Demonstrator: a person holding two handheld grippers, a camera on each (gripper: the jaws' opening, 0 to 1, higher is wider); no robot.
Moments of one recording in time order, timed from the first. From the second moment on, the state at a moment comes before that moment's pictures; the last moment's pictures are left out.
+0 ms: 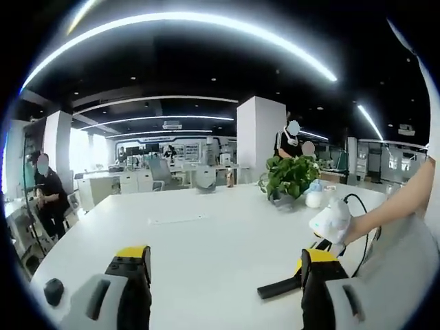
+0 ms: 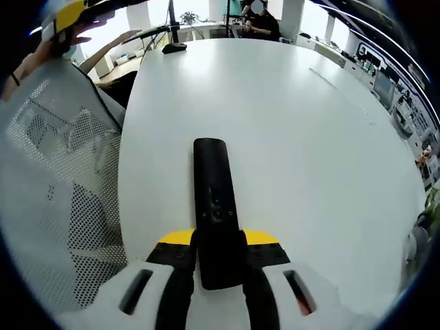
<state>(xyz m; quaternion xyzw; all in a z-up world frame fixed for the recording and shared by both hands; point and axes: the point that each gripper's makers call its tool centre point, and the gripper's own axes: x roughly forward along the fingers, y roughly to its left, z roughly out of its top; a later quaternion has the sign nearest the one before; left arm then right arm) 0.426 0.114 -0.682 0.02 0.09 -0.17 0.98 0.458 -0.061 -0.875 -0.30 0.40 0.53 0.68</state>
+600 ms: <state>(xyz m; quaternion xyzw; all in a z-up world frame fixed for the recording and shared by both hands) 0.426 0.118 -0.686 0.02 0.11 -0.17 0.98 0.489 -0.067 -0.881 -0.30 0.40 0.54 0.68</state>
